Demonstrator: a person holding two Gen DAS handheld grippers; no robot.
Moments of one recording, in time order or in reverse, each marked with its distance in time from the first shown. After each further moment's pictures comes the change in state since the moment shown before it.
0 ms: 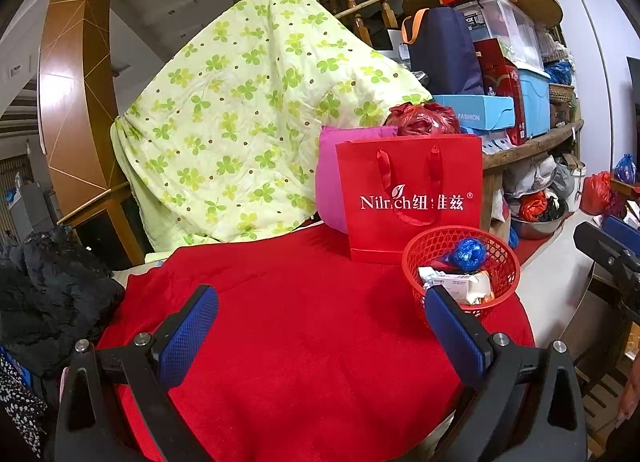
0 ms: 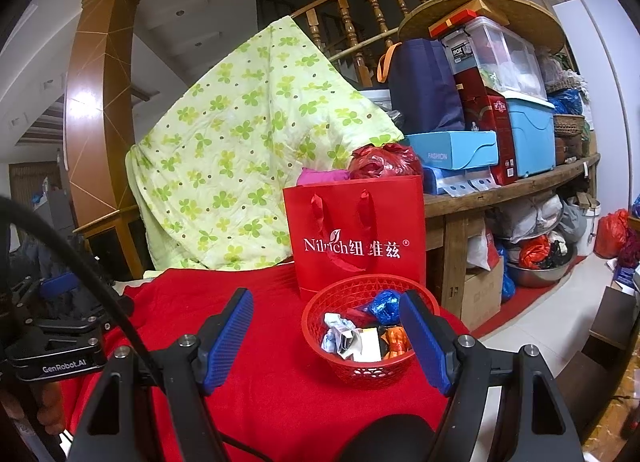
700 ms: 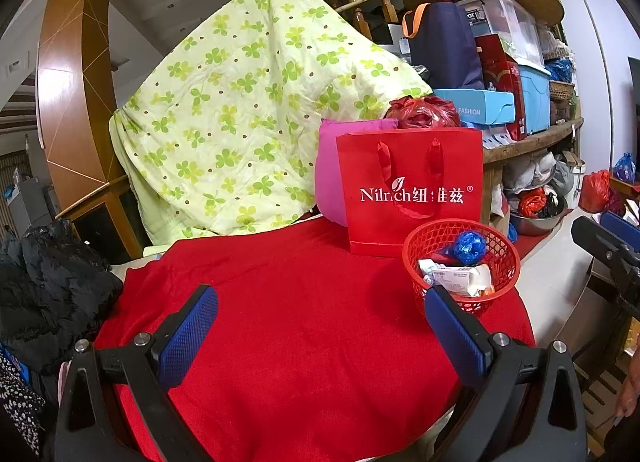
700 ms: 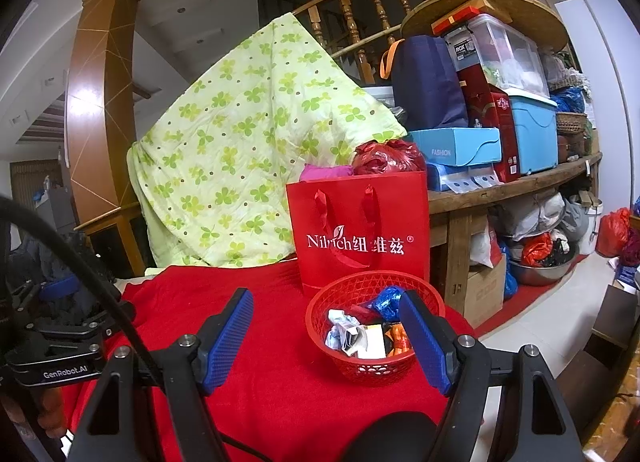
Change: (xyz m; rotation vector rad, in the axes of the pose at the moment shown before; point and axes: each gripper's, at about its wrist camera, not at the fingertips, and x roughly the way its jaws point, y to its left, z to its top) left arm 0.003 0.004 -0.012 0.000 0.022 -0.008; right arm 0.007 0.007 -0.002 -0.004 0.006 0.004
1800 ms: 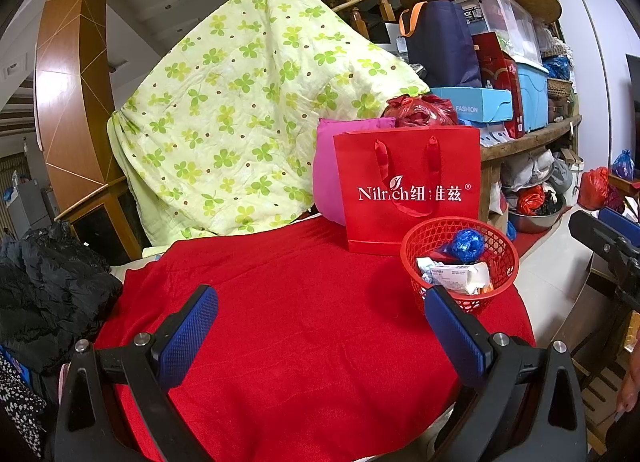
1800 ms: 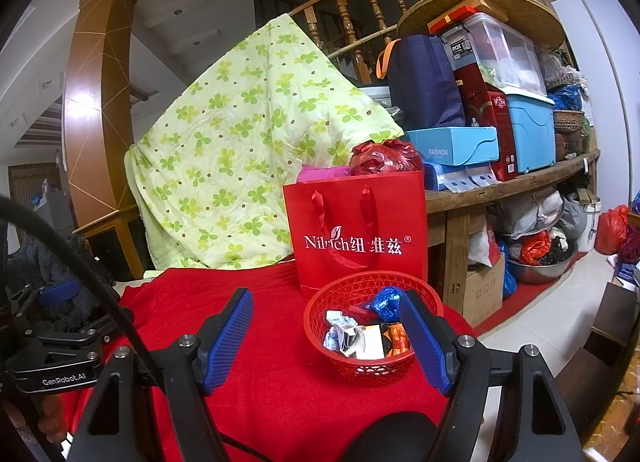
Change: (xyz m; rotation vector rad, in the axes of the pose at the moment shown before) left arm 0.001 -0.003 0.001 0.006 0.004 -0.001; right arm 0.005 -0.004 0.001 0.003 0.004 0.002
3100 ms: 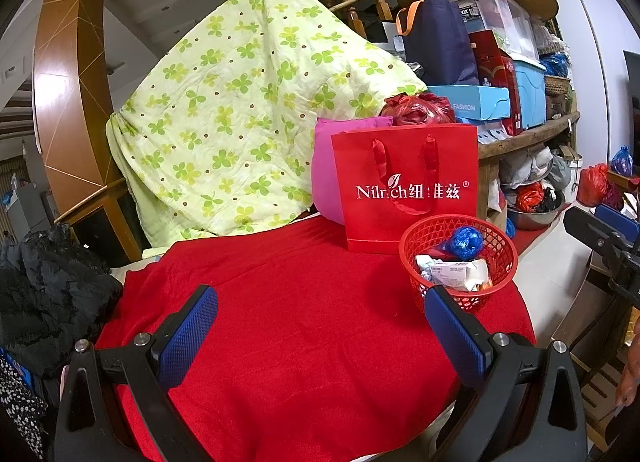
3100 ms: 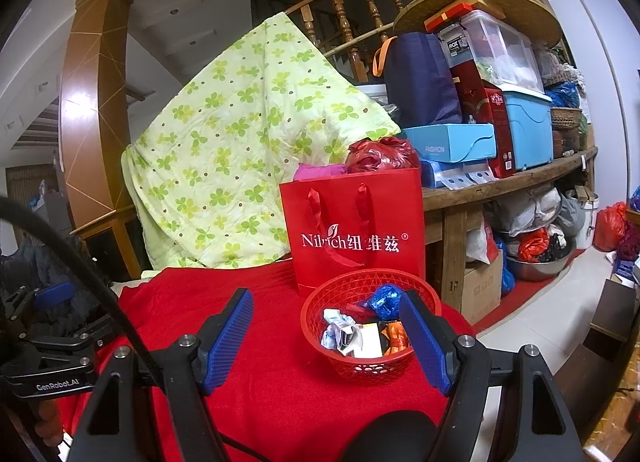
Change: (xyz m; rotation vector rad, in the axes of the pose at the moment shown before) left arm -0.004 -0.001 0.000 0.013 0.001 -0.006; right arm 0.001 -0.013 -0.002 0.017 -0.001 -0.012
